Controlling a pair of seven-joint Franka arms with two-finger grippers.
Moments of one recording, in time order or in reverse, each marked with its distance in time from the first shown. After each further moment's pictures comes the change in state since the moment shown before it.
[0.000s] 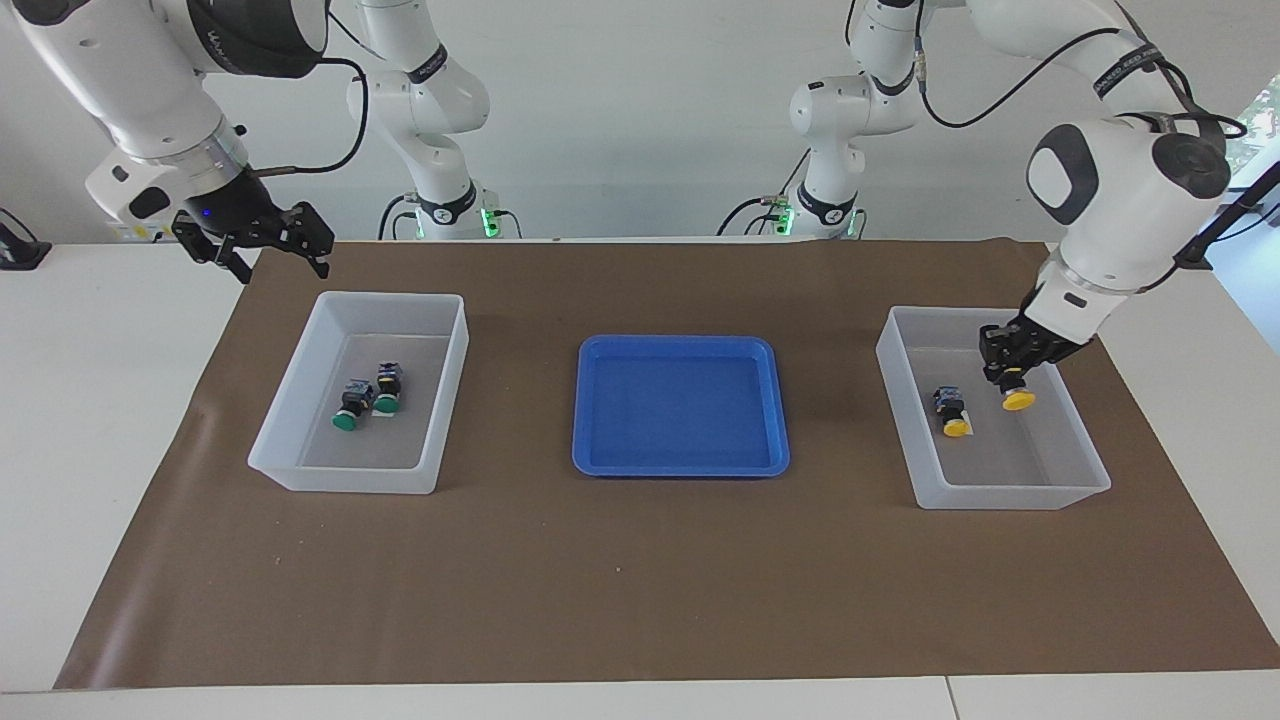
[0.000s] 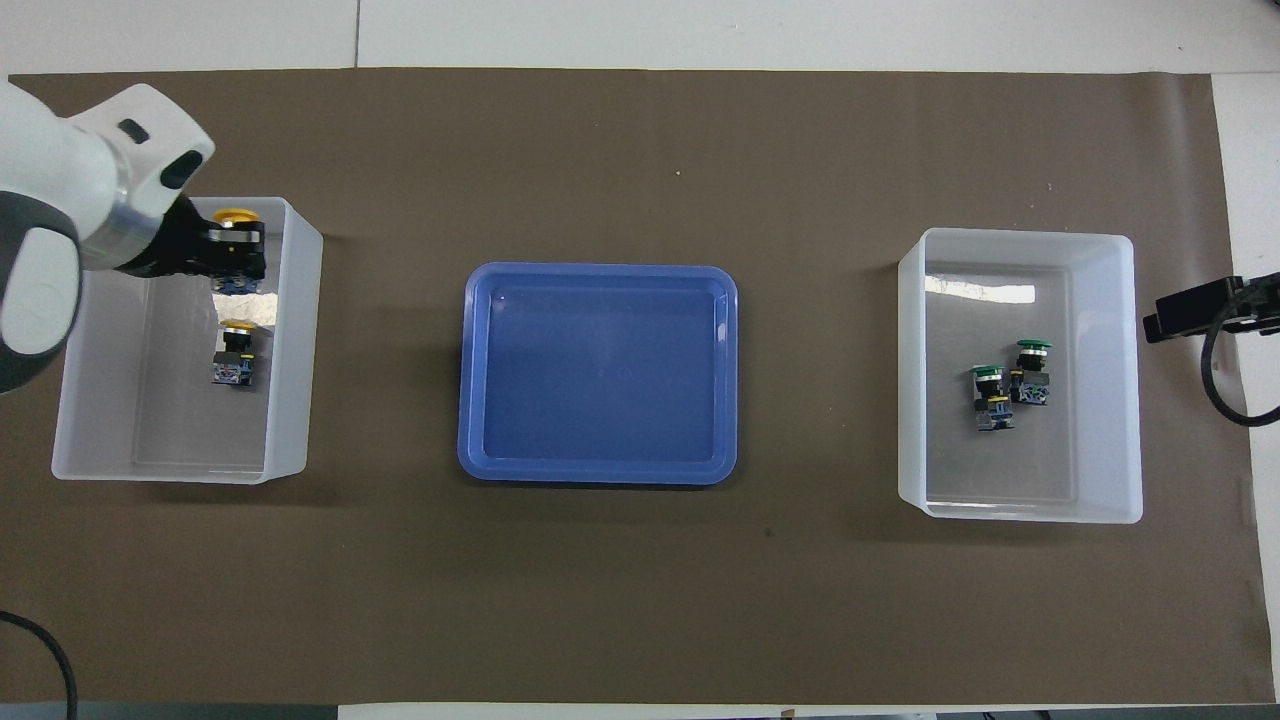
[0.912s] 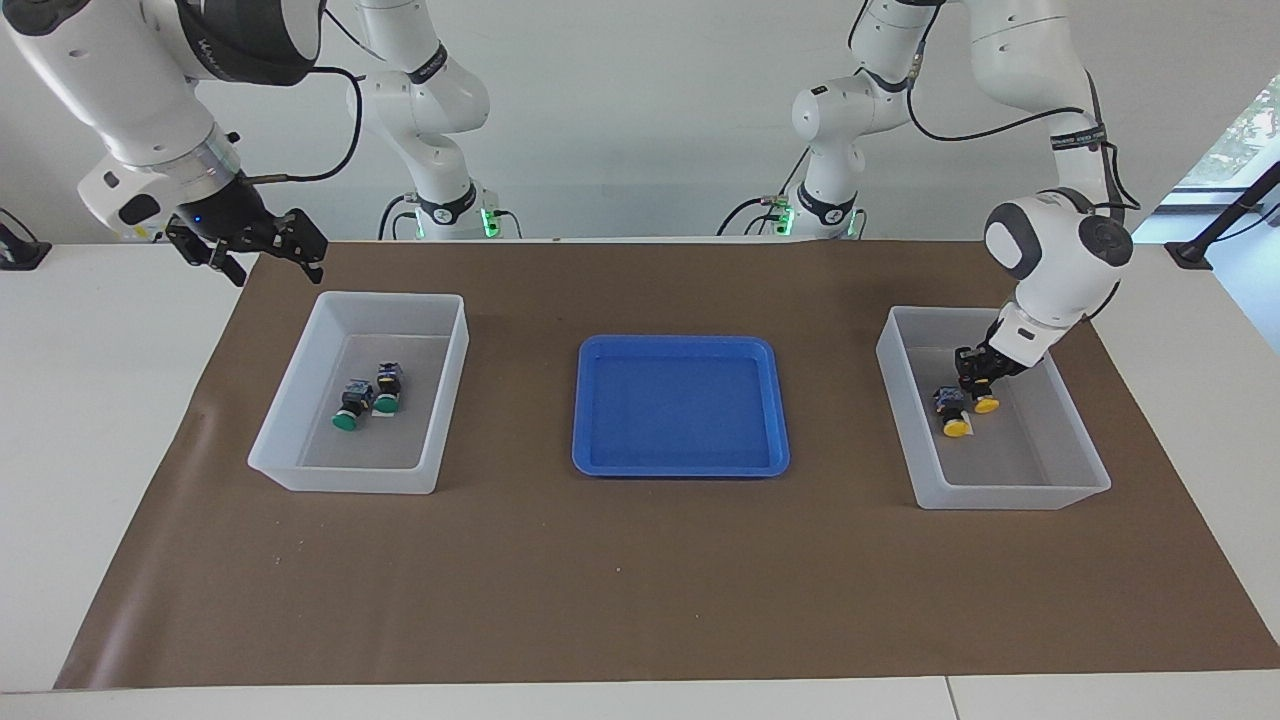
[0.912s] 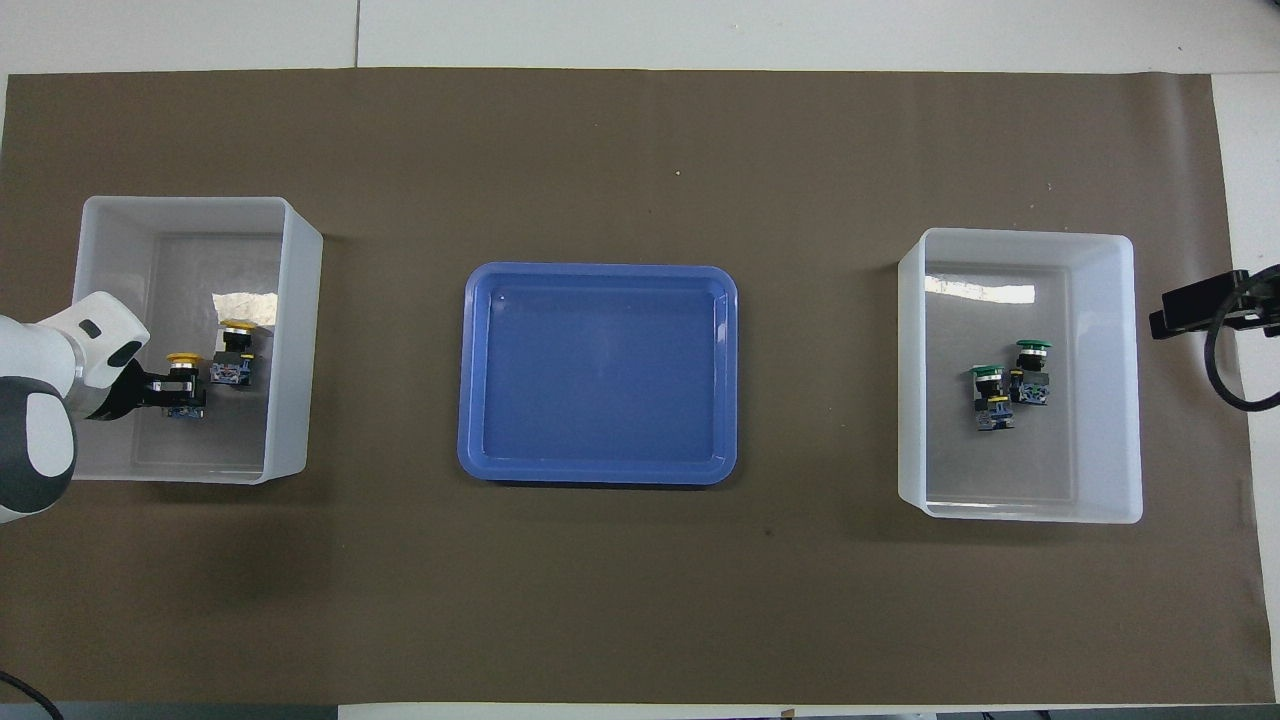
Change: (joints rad) left arm 0.098 -0.024 -0.002 -0.449 0.000 0.400 0.041; right arm 0.006 0.010 -0.022 0.004 -0.002 0.000 0.019
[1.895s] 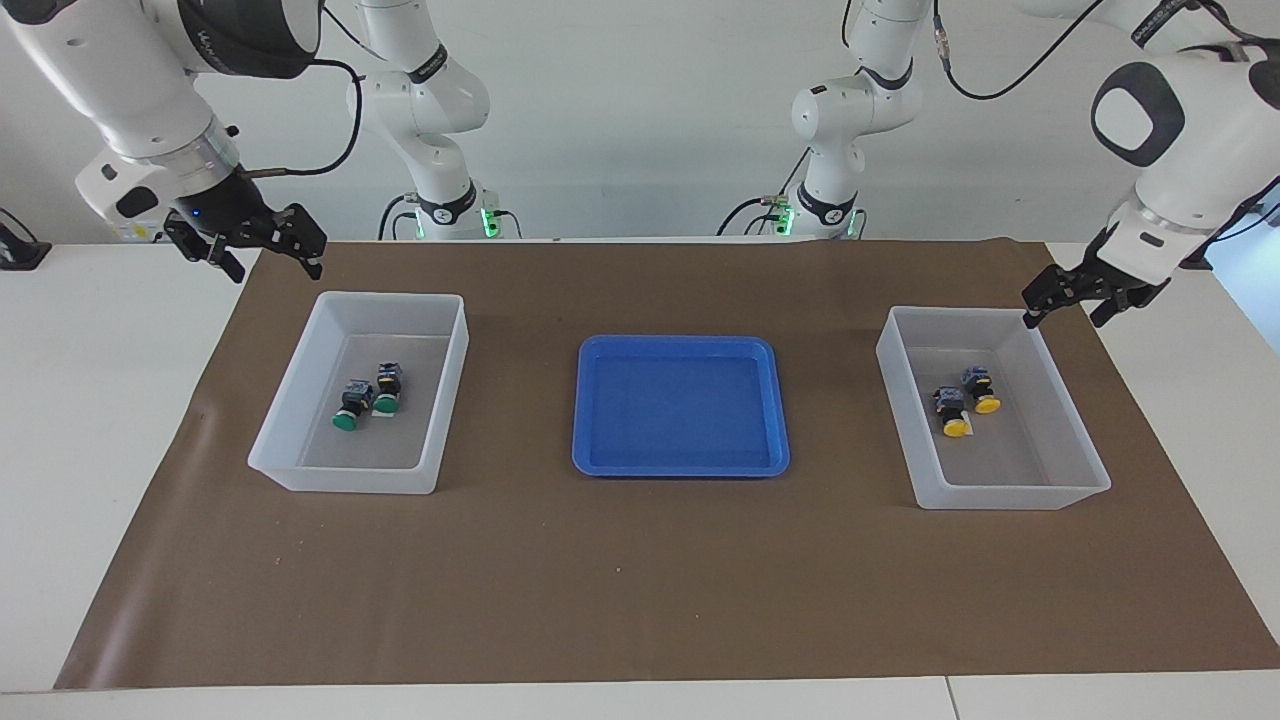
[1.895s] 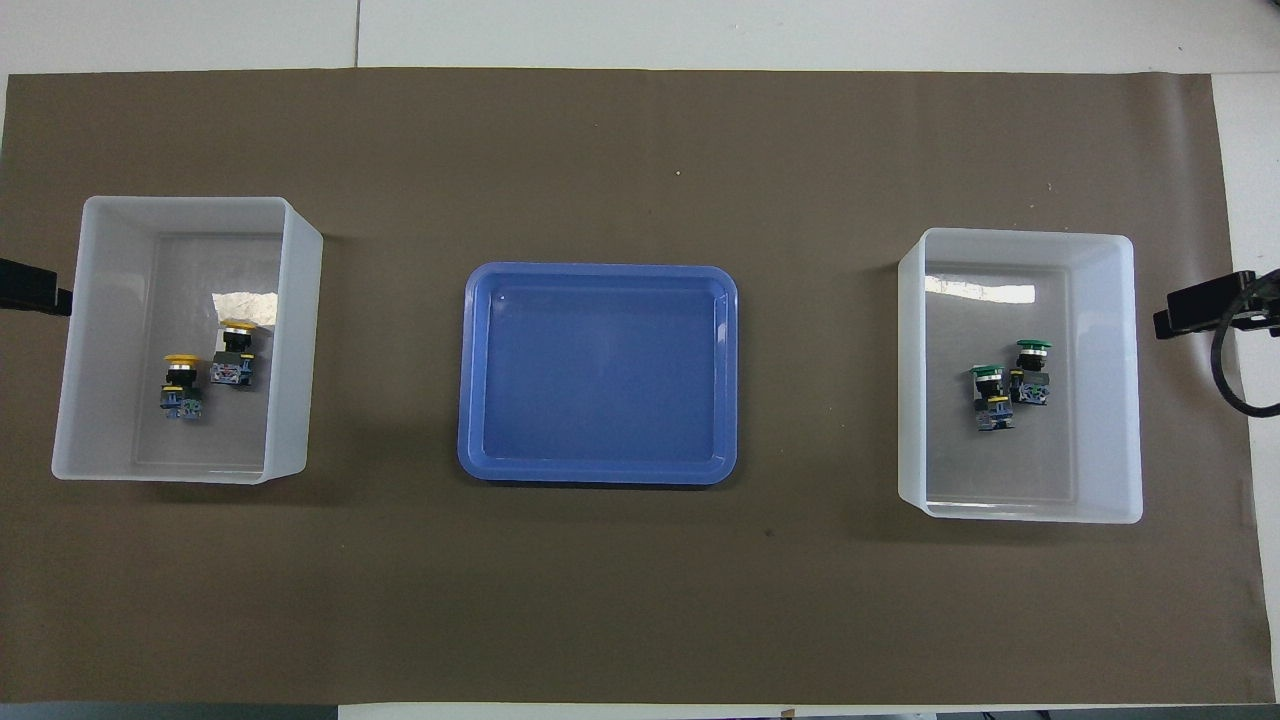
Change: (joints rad) left arm -0.069 -0.114 -0.032 0.609 0.000 -0.693 -0.083; right arm 0.002 -0.010 0.000 0.001 0.000 0.000 0.000
